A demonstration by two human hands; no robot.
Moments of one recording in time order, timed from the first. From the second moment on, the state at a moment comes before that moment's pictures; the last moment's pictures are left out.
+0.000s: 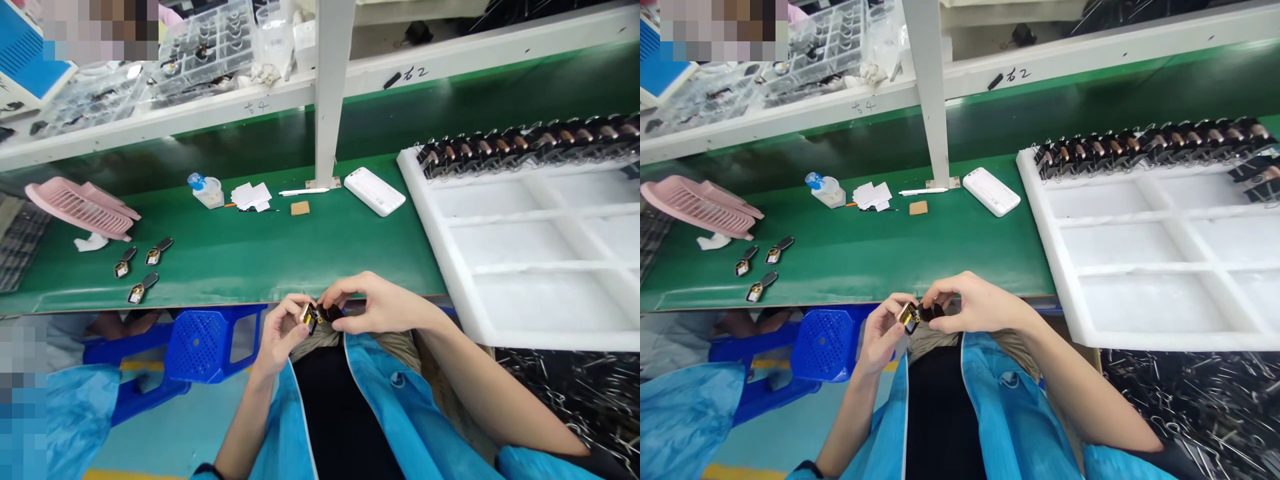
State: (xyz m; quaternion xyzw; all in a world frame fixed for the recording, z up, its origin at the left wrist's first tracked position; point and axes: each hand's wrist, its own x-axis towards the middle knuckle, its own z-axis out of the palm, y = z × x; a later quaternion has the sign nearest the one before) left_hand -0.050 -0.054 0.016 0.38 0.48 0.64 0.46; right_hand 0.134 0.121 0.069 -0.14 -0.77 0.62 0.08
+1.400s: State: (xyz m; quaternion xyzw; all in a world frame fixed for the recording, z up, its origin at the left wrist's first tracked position) left_hand -0.041 -0.057 0.035 0.53 0.52 0.59 0.33; right_hand 0.167 0.089 0.070 -0.08 -0.86 0.40 0.30
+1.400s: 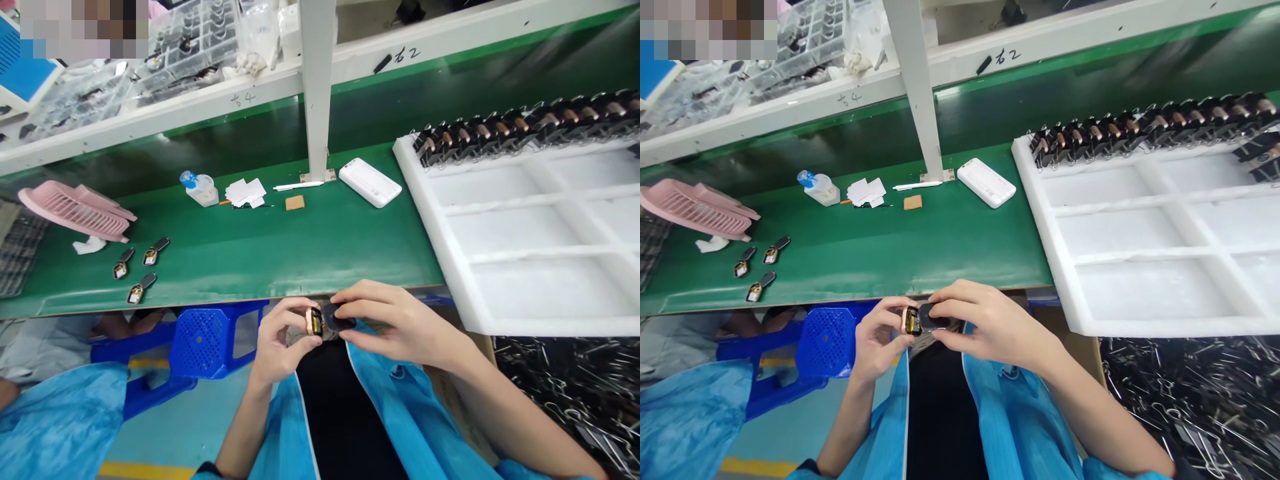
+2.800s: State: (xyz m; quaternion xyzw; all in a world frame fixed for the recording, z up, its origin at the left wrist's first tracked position) left_hand -0.032 -0.051 0.021 0.51 0.50 0.64 0.26; right_hand 0.145 0.062 0.034 -0.09 -0.81 0.40 0.42
